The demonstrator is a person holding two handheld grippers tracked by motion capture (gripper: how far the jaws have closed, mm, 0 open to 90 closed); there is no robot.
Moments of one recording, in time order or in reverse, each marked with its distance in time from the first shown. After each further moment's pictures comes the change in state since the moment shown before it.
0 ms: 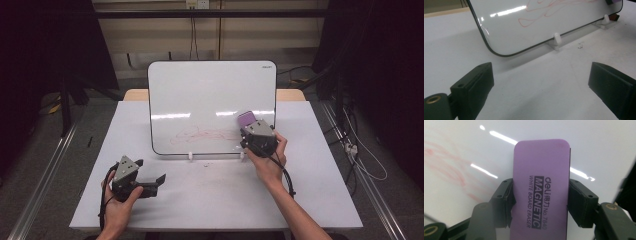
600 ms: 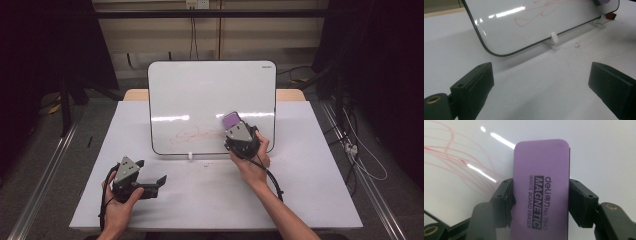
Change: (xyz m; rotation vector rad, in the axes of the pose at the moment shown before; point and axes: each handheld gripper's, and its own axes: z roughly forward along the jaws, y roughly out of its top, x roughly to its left) left arm -0.004 0.000 0.000 0.004 -0.013 0.012; right arm 0.053 0.013 0.007 -0.029 -0.009 -0.101
